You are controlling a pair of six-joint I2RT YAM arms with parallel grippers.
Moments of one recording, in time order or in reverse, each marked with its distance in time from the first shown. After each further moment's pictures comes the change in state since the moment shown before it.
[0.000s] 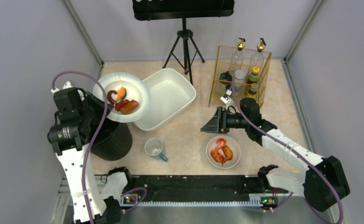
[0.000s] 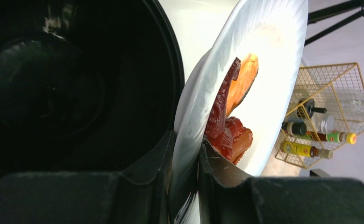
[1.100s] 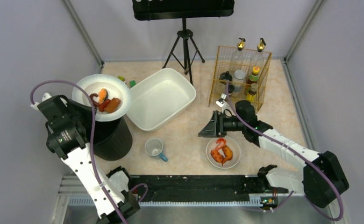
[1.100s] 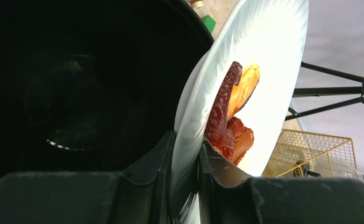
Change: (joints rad) left arm 0.358 -0.023 -0.074 0.069 0.085 0.026; right arm 0.051 0.033 -0.037 0.034 -0.017 0.006
